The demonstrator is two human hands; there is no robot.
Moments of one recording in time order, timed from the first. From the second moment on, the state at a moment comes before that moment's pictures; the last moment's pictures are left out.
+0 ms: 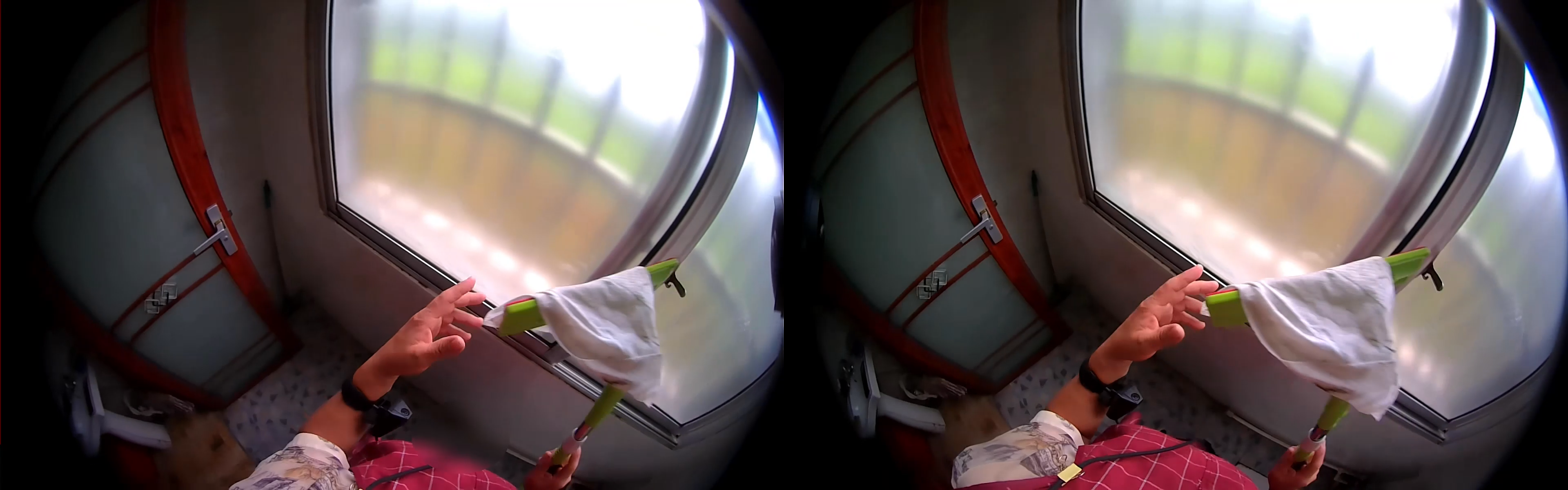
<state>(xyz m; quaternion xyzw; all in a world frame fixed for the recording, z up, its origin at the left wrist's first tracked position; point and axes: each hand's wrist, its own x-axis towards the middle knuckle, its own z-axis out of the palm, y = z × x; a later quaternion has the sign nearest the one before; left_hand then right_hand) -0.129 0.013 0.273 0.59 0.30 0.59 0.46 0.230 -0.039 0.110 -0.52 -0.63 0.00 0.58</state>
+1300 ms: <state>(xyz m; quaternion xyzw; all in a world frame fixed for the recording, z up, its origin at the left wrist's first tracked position) -0.460 0.103 0.294 0.50 0.30 0.67 0.45 -0.201 -0.036 0.188 -0.42 -0.59 0.46 0.51</state>
